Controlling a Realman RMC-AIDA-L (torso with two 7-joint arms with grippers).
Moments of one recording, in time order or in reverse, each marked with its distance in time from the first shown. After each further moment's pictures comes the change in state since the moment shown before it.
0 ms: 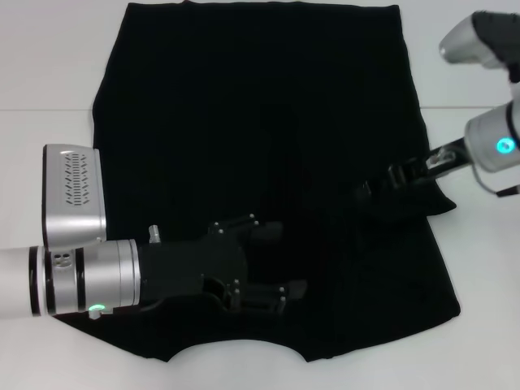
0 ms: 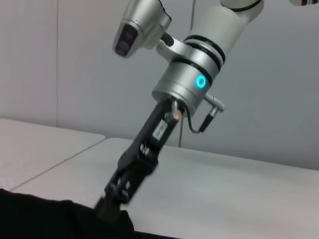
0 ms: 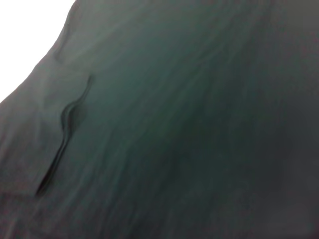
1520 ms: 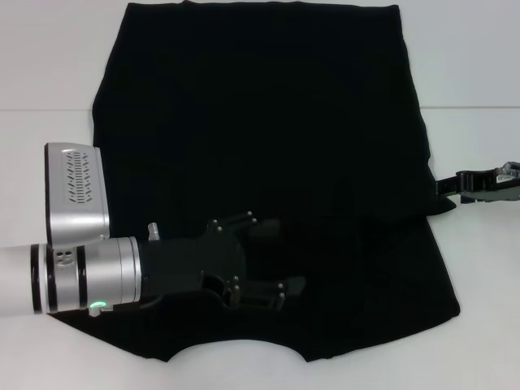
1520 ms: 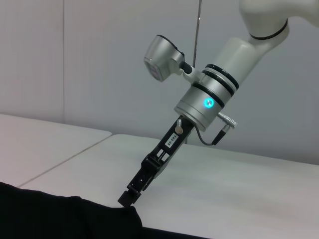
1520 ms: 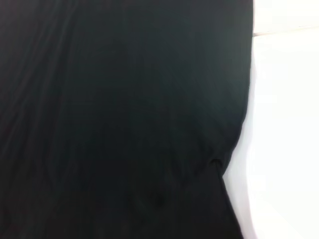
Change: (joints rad) left arm -0.003 0.000 0.000 0.000 0.001 -0.026 0.002; right arm -0.135 -0.040 0.008 0.063 -0.003 0.244 0.156
